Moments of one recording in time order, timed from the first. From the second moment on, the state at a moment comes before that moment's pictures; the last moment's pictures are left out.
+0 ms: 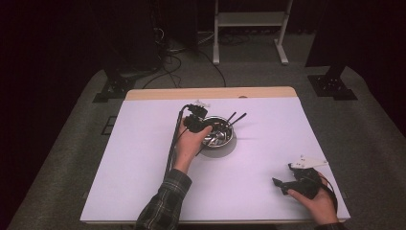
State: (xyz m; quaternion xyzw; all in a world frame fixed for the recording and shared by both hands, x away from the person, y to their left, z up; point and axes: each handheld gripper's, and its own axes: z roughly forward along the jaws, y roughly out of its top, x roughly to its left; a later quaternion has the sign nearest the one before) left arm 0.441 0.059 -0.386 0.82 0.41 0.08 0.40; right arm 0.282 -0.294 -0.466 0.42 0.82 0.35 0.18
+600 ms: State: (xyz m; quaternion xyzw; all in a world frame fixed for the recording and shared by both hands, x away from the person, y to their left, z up) left arm 0.423 0.097 -0.379 0.82 0.41 0.10 0.39; right arm 0.282 -0.294 -0.466 0.42 0.82 0.35 0.18
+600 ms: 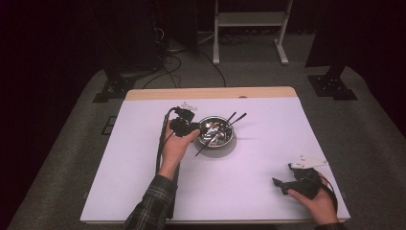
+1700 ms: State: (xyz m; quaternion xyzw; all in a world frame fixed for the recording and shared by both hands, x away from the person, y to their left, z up) left arm 0.389 0.164 -0.391 0.81 0.44 0.15 0.37; right arm 0.282 -0.294 -0.466 0.42 0.82 0.35 0.18
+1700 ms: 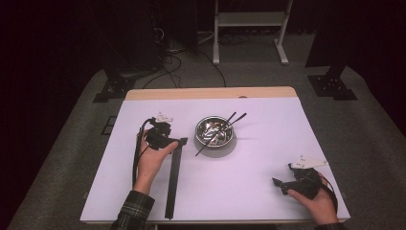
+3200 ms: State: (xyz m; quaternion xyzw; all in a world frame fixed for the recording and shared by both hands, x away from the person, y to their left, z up) left arm 0.401 0.199 -0.447 0.81 0.48 0.15 0.31; right arm 0.282 -0.294 -0.466 0.42 0.82 0.35 0.18
